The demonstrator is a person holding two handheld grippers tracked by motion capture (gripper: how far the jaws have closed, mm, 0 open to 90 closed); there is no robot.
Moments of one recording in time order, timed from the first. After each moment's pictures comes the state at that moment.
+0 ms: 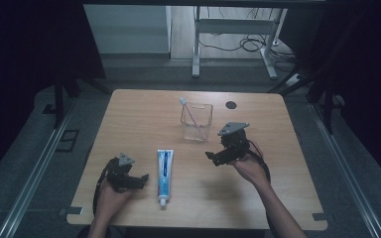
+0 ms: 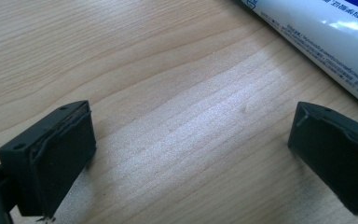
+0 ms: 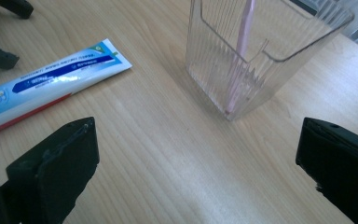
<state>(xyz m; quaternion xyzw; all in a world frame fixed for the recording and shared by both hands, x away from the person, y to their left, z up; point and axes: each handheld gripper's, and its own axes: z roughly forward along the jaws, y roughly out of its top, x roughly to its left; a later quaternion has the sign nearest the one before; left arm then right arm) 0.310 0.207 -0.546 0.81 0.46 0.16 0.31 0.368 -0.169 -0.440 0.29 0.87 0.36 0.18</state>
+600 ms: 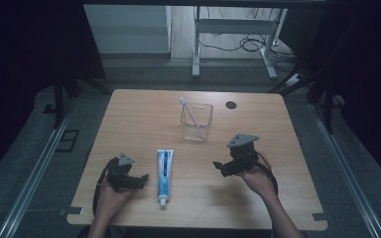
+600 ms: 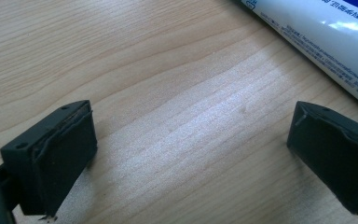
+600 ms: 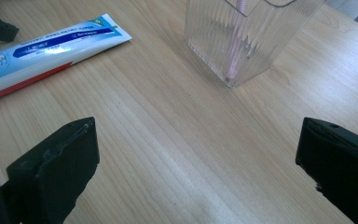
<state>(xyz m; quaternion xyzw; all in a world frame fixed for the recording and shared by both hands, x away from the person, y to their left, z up) 0.309 0.207 -0.546 0.81 0.47 0.16 0.31 0.343 -0.193 -0.459 0.30 0.86 0.37 0.18</state>
